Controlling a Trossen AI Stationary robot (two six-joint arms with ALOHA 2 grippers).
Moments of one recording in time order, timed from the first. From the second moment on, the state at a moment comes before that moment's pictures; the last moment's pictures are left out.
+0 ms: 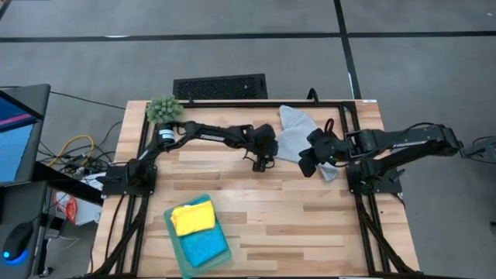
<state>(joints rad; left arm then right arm) 0.24 2.25 1.59 -0.23 0.15 0.46 0.11 1.03 0.95 -0.82 0.32 0.76</state>
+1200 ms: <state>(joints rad) 0.26 2.06 1.93 -0.92 -0.07 -0.04 0.37 1.07 0.81 -1.04 0.34 1.32</state>
